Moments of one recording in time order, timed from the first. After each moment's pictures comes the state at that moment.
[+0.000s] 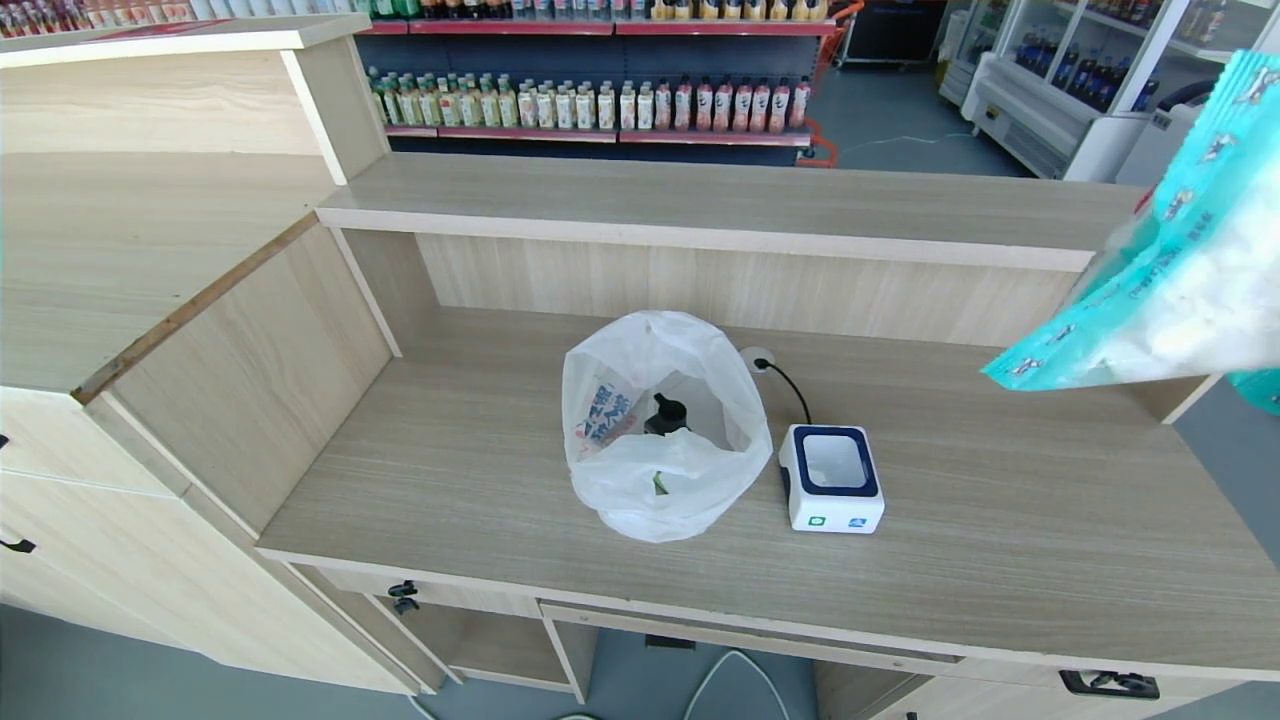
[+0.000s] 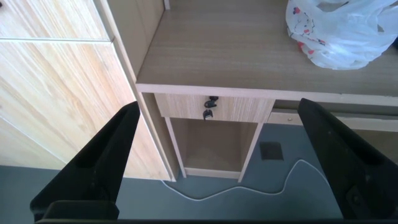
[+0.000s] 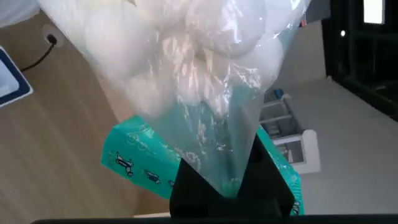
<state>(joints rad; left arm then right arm) 0.00 0.00 0.00 -0.01 -0.04 0.05 0.61 0.91 -0.65 -0.46 -0.43 -1.37</state>
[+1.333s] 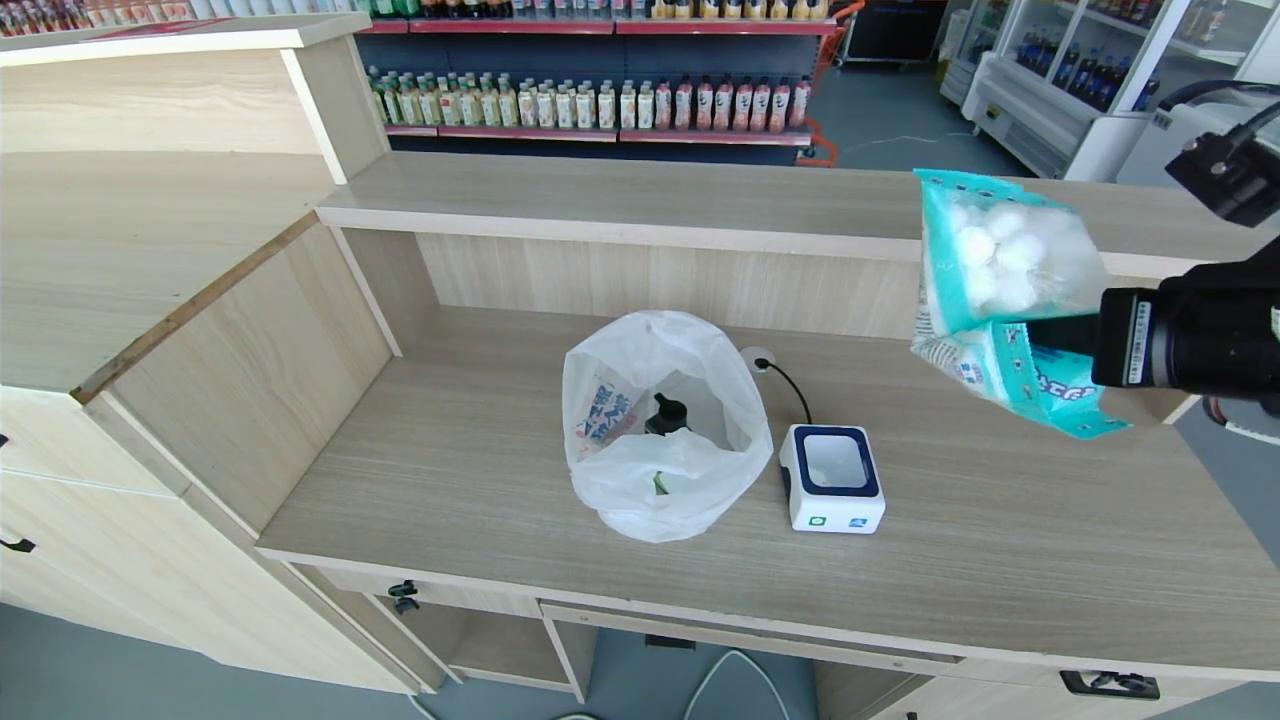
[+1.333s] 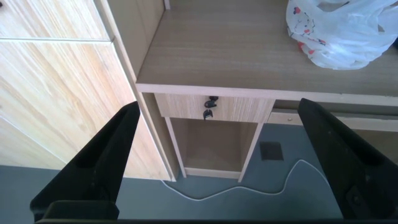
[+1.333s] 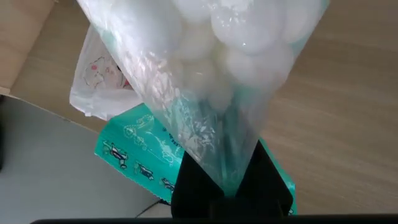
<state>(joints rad) 0.00 0.00 0.00 -0.01 -0.04 0.05 0.25 1.35 -1.06 0.05 0.10 0.10</state>
